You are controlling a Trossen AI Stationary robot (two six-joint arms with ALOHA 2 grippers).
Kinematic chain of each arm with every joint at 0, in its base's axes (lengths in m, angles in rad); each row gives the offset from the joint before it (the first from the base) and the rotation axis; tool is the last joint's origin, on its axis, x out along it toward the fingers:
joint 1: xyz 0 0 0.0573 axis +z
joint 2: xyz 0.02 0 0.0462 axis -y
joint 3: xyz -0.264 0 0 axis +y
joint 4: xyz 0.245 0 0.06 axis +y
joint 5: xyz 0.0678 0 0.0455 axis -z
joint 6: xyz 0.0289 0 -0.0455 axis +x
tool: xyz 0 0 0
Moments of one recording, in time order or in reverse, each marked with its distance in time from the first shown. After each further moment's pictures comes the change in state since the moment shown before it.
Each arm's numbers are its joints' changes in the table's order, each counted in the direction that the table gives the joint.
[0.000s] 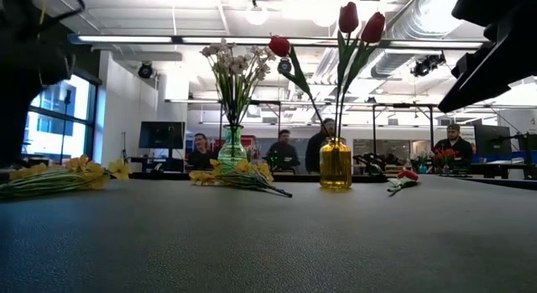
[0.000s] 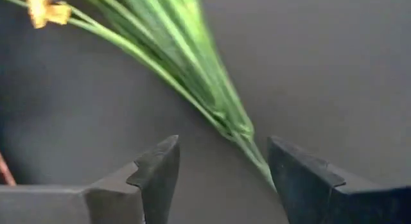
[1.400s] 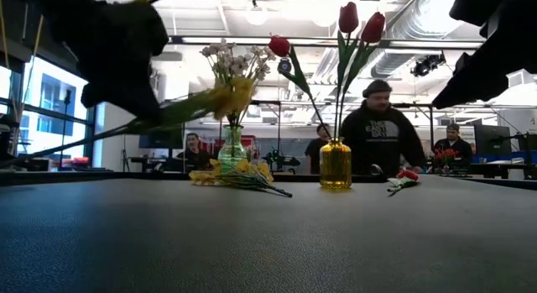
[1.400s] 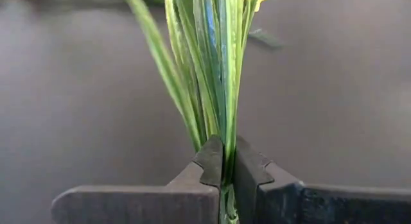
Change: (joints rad) left arm 0.324 0.098 0.052 -0.547 -0.190 0.888; right arm 0.000 -0.003 0.017 -0.068 0.044 0.076
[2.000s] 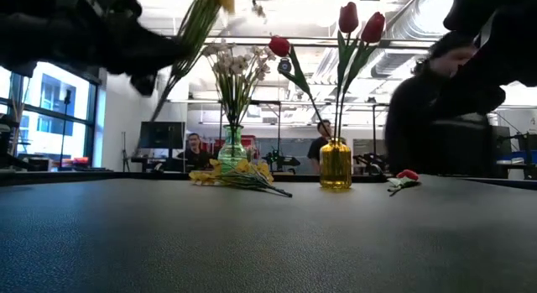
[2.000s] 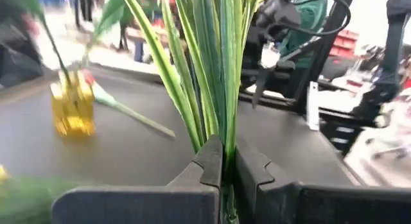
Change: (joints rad) left arm 0.106 0.102 0.510 -1.344 0.170 0.796; right arm 0.000 -0.117 0.028 -0.188 0.006 0.021
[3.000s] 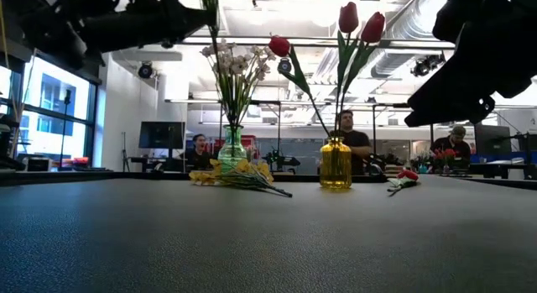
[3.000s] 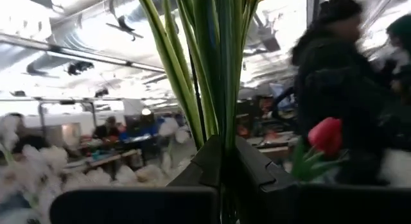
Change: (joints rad) left arm 0.541 -0.005 -0.150 -0.320 0.180 0.447; right arm -0.023 -0.102 0.000 -0.118 0.107 0.049
